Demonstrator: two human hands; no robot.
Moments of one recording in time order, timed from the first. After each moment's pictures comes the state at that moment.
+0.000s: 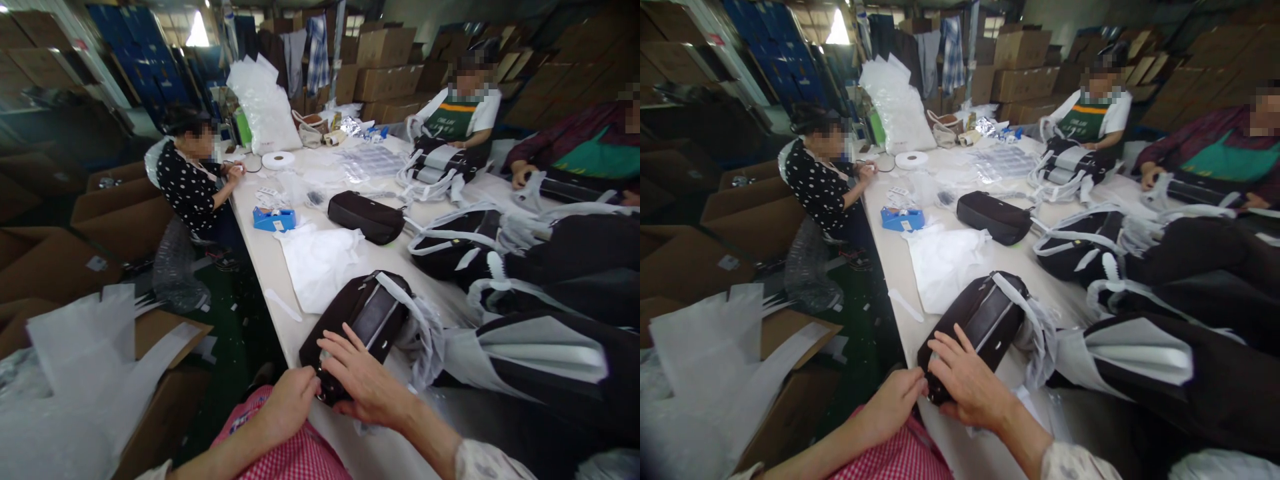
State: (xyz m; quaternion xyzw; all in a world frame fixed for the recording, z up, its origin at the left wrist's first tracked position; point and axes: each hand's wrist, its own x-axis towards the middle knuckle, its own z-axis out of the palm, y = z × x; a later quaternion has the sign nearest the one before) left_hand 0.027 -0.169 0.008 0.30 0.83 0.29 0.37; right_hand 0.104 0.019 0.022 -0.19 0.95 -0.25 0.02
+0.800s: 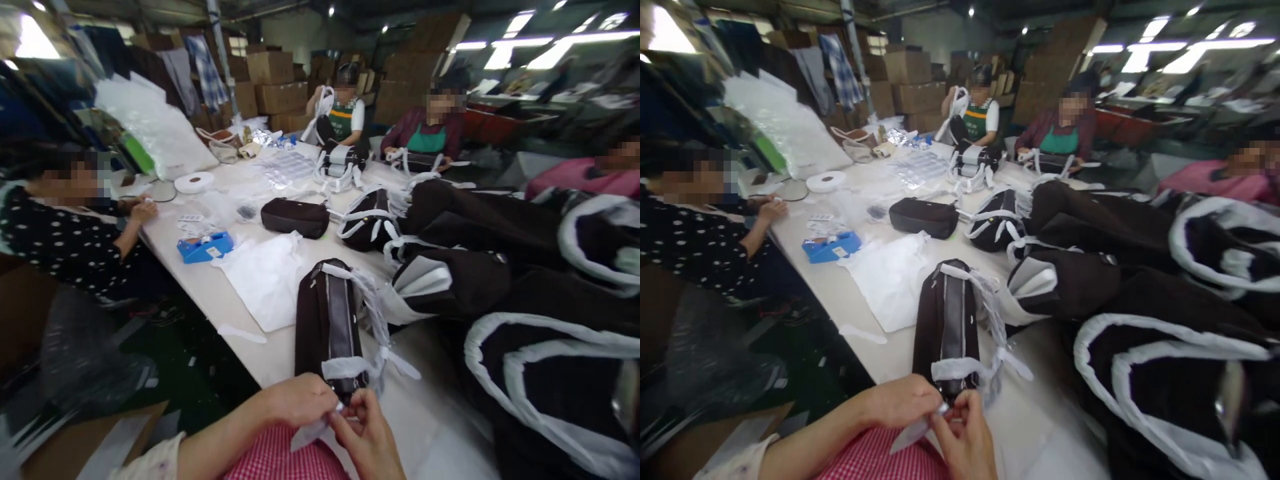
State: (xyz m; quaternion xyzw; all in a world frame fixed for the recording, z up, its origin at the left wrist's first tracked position) left_hand 0.007 -0.089 0.037 0.65 0.56 0.08 0.51; right_hand 0.171 -0.090 -0.010 0.52 0.46 -0.67 -0.27
